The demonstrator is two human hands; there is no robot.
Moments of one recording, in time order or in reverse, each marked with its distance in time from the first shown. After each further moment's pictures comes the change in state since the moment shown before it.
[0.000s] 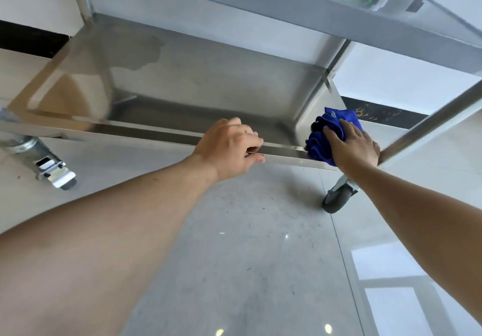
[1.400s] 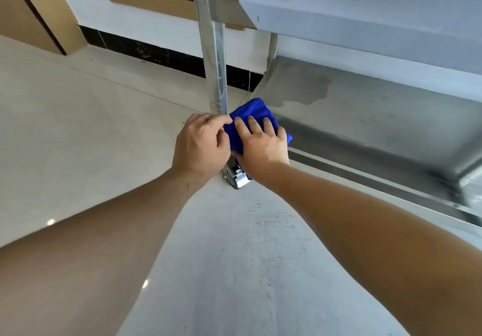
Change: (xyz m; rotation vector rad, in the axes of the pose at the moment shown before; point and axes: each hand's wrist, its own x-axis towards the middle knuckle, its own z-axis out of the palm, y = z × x) left_hand -0.186 -0.138 -0.217 0.307 0.405 -0.671; right_hand -0.201 -0.442 0.075 -0.065 -0.075 -1.005
